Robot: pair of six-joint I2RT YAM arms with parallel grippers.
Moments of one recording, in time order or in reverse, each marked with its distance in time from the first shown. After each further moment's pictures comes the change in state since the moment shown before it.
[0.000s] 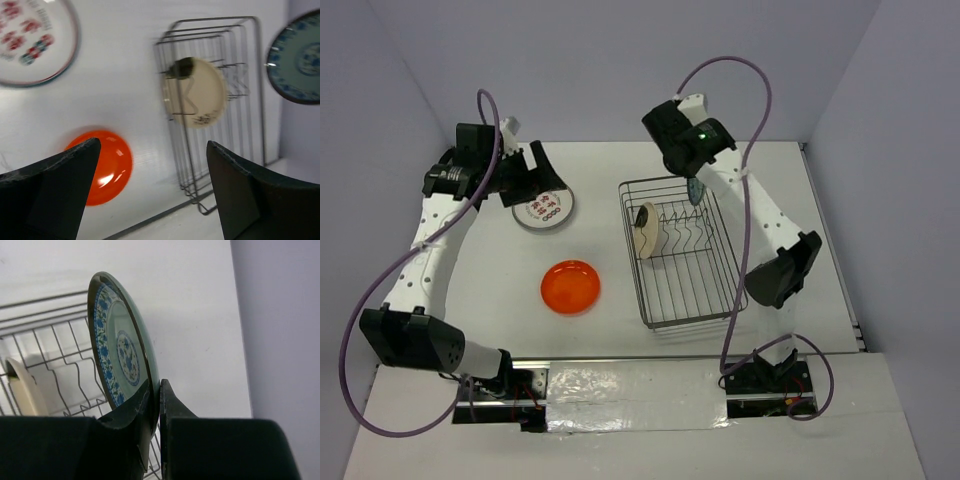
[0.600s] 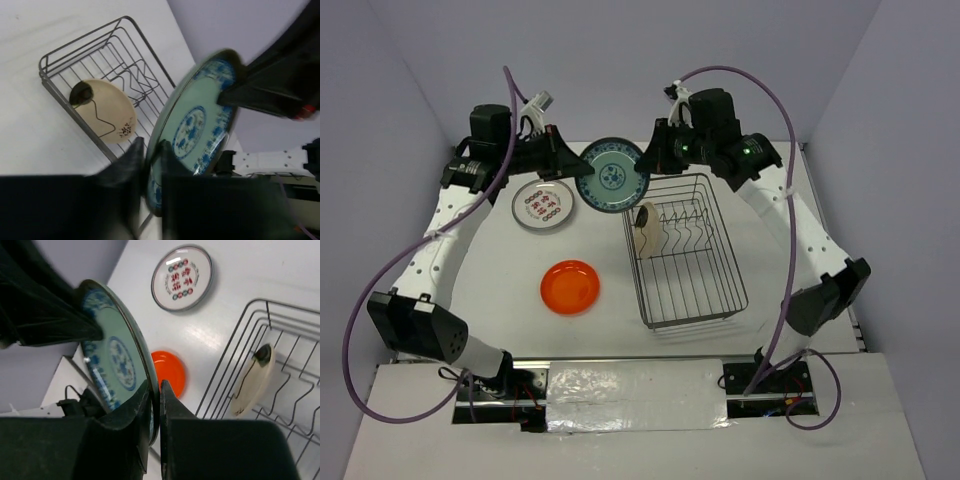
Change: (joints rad) left arm -0.107 0.078 0.050 0.360 0.440 -0.032; right arm -0.080 -0.317 -0.300 0.570 -1.180 0.041
